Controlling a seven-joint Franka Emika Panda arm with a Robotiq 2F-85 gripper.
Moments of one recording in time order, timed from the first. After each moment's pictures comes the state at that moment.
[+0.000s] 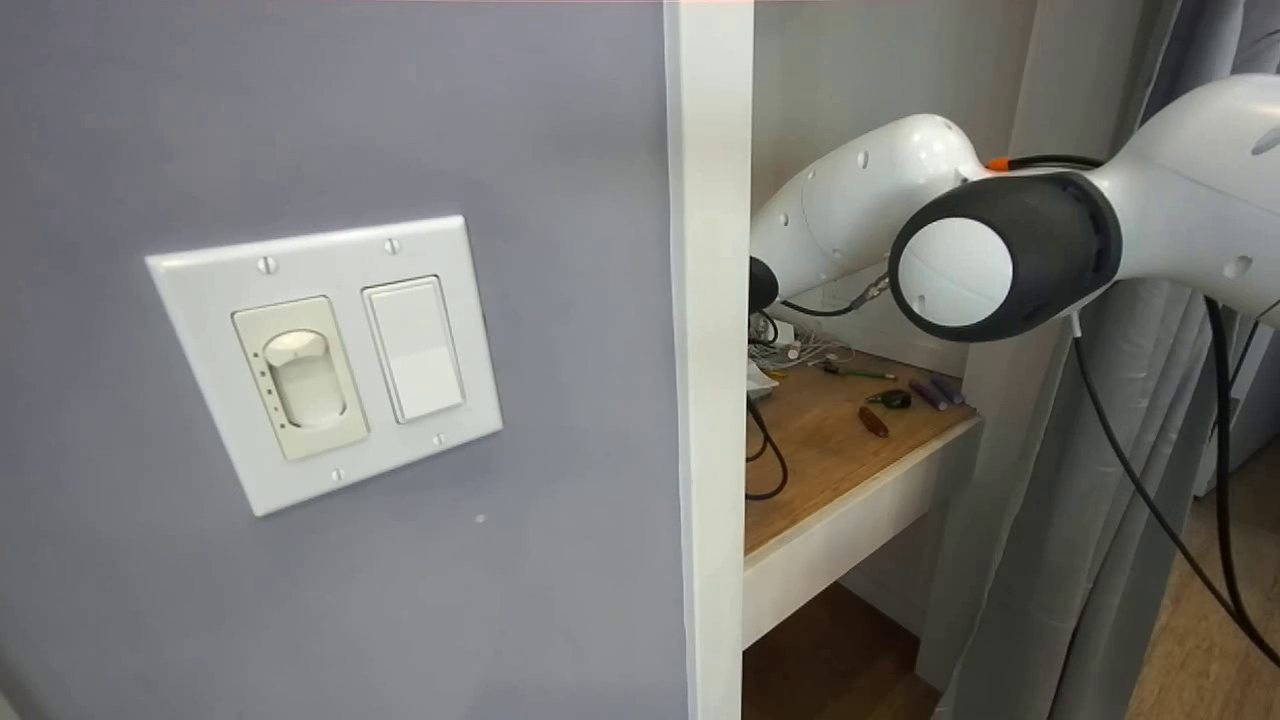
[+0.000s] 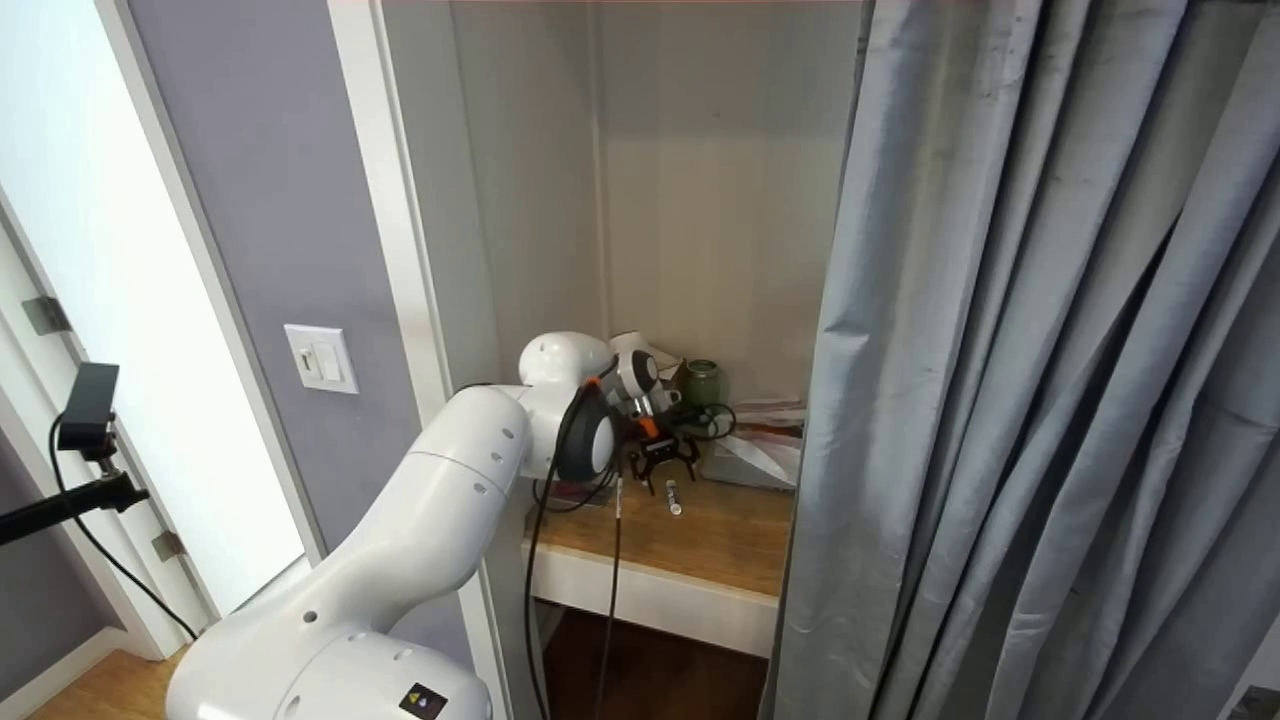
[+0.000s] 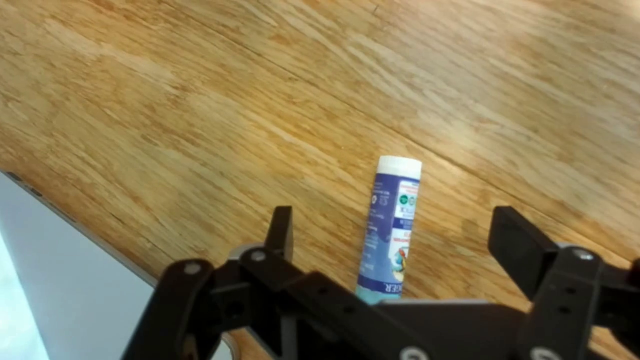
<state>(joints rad) 0.30 1.15 0.00 -0.88 -0.42 1.77 -0.34</state>
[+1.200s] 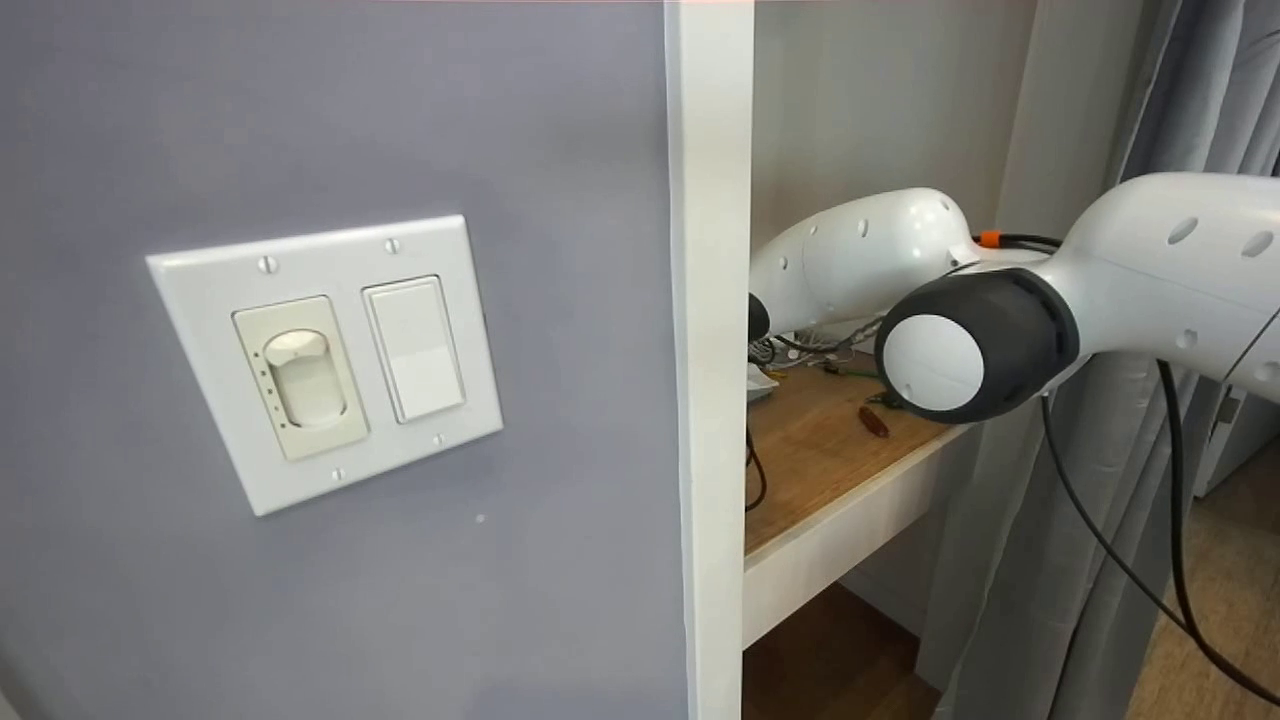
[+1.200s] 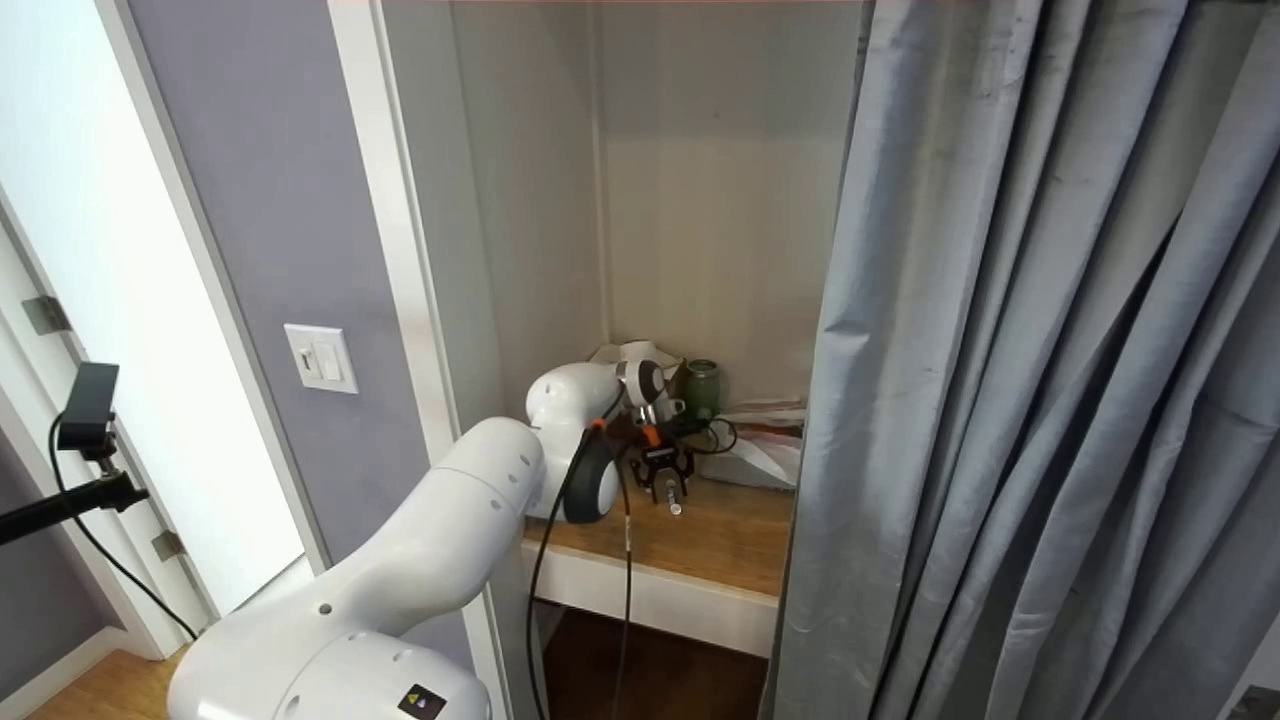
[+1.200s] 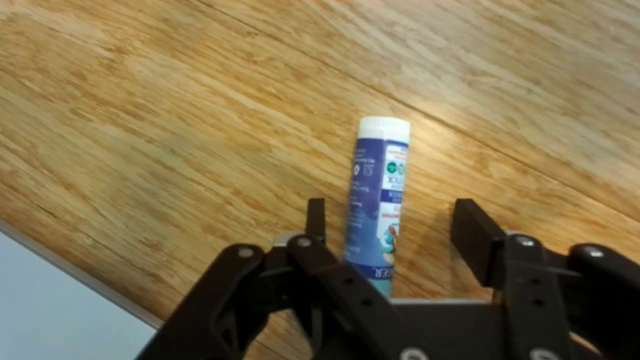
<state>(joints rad) 0.29 1.35 0.01 -0.59 -0.34 1.67 -0.38</state>
